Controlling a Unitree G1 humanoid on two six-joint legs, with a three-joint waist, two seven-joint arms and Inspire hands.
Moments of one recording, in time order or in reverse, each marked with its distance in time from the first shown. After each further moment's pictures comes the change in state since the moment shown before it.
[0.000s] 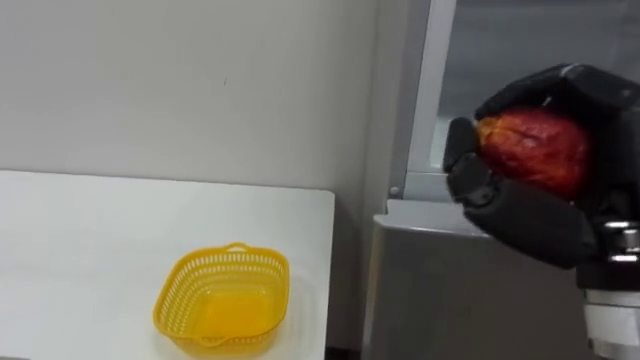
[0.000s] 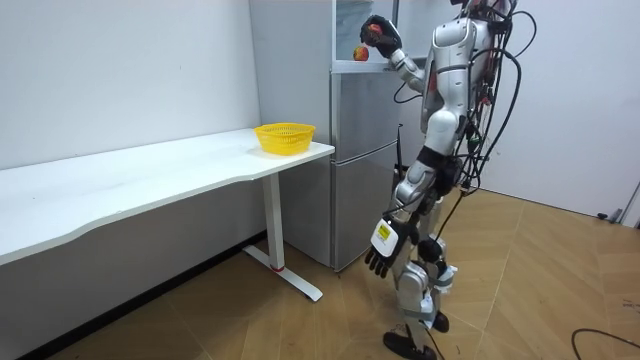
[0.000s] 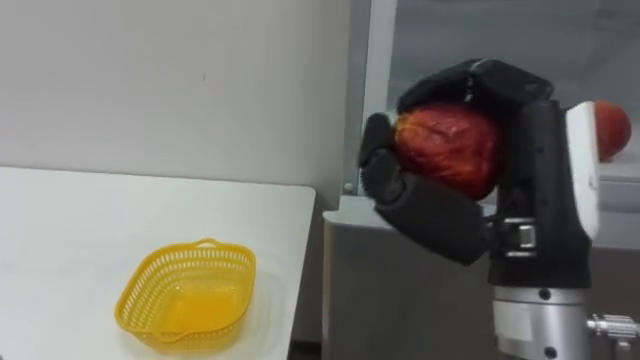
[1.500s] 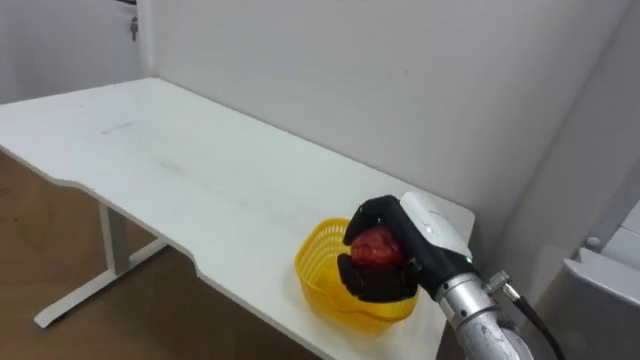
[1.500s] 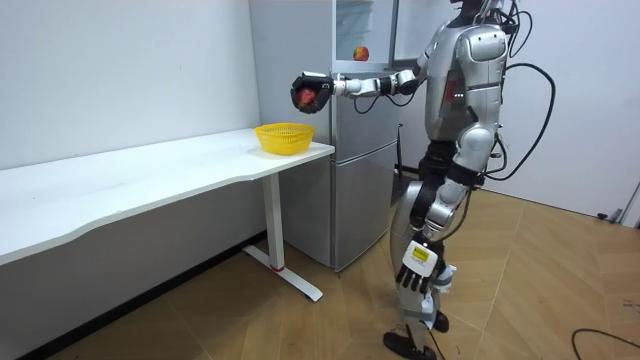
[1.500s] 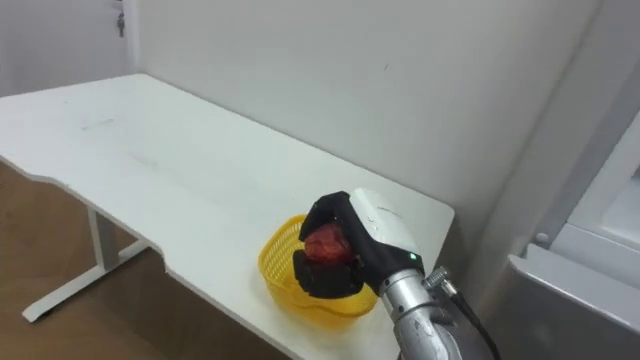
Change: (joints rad) left arm -0.100 0.083 -0.028 0.038 -0.014 0.033 -0.101; right arm -0.432 -0.047 0.295 0.878 -0.245 0.083 0.100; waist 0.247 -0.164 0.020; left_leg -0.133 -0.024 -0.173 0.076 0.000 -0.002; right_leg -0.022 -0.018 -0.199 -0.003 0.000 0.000
